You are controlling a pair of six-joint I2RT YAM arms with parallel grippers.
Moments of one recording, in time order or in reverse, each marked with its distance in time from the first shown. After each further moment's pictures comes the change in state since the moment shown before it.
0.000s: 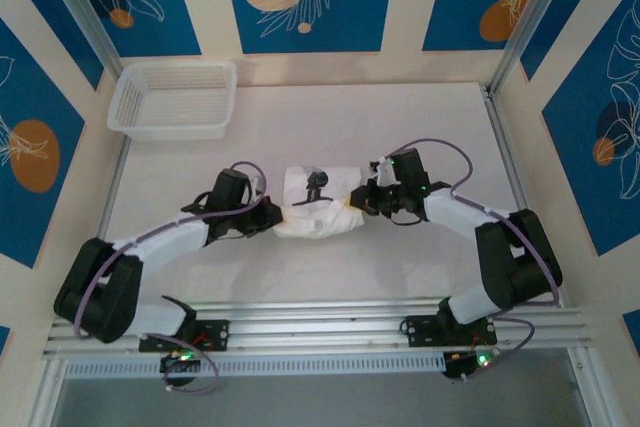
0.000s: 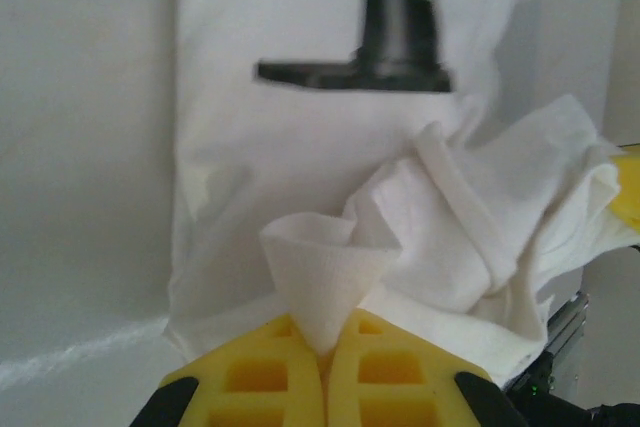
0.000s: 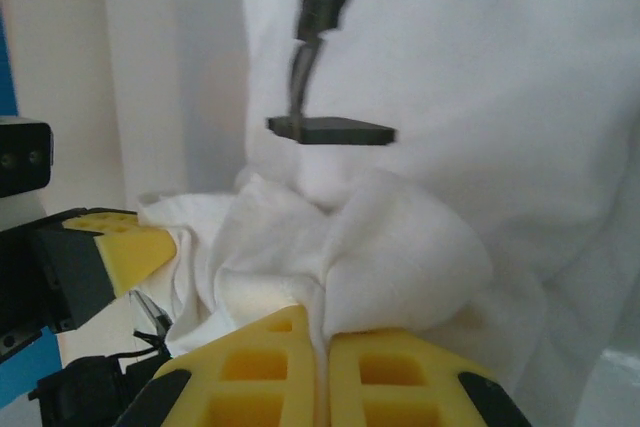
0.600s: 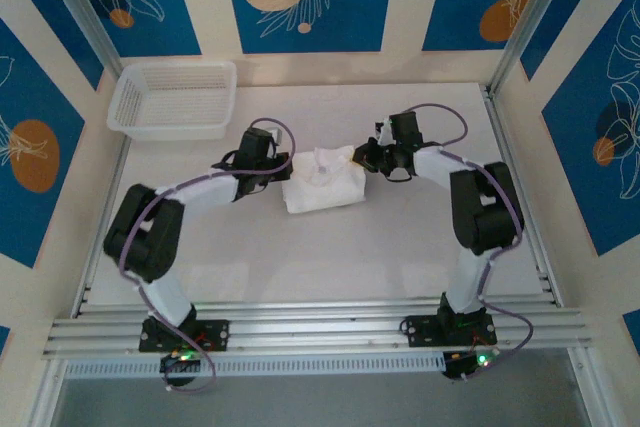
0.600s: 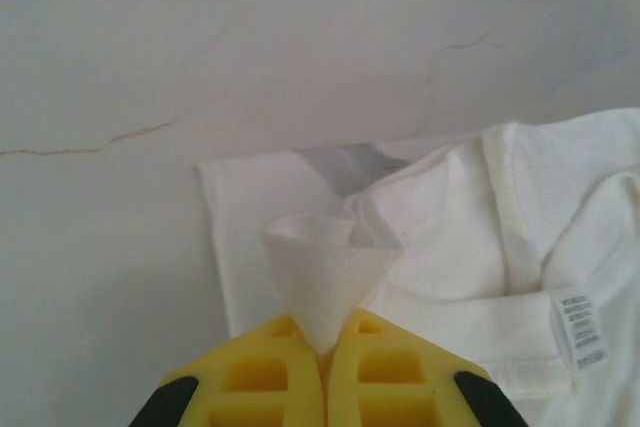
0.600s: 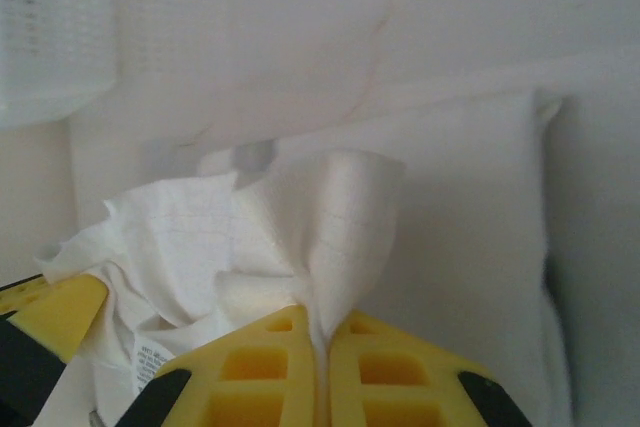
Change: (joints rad) left arm -0.003 0.449 0.409 0.124 -0.345 0.307; right arm -0.109 0.433 0.433 -0.022 0.112 -0.029
